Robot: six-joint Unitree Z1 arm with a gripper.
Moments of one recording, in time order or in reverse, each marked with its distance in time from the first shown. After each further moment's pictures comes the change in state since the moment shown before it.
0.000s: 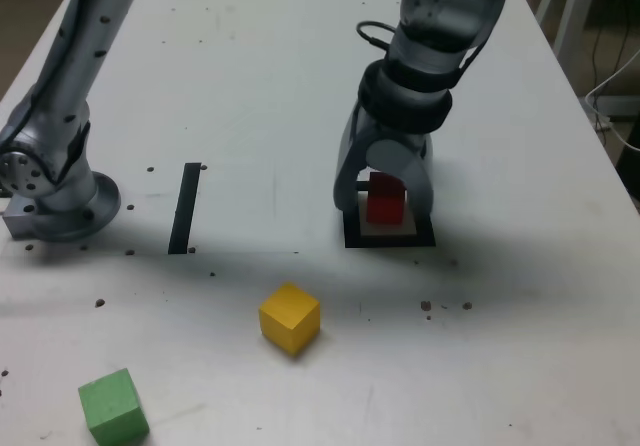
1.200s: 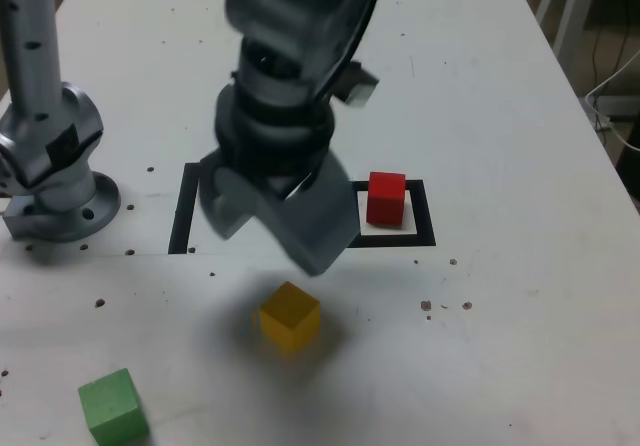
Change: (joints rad) arm -0.473 -0.276 0.237 0.026 -0.001 0.026
